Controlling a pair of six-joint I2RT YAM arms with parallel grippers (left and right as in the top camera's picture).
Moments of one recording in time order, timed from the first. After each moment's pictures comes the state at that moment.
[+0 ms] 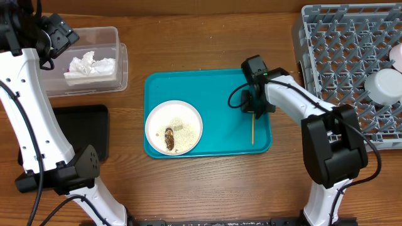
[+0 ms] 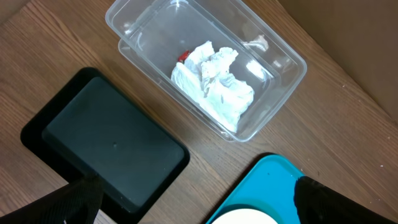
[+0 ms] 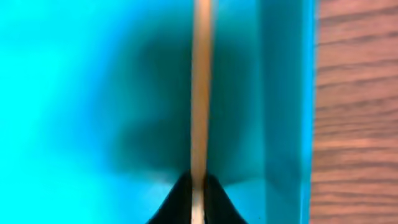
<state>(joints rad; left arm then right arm) 0.24 1.99 2.62 -1.69 -0.15 -0.54 0.35 2.02 1.37 -0.82 0.07 0.42</state>
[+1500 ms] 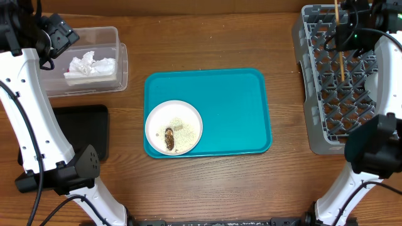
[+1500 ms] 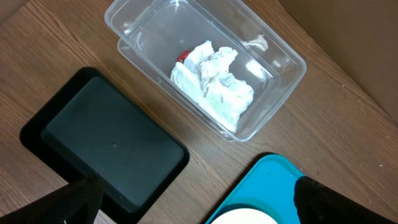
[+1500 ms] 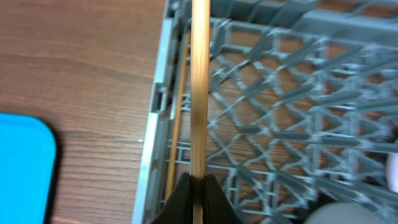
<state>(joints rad) 0.24 1.99 2.62 -1.69 -0.15 -0.54 -0.24 2.09 2.09 -1.06 -0.17 -0.37</state>
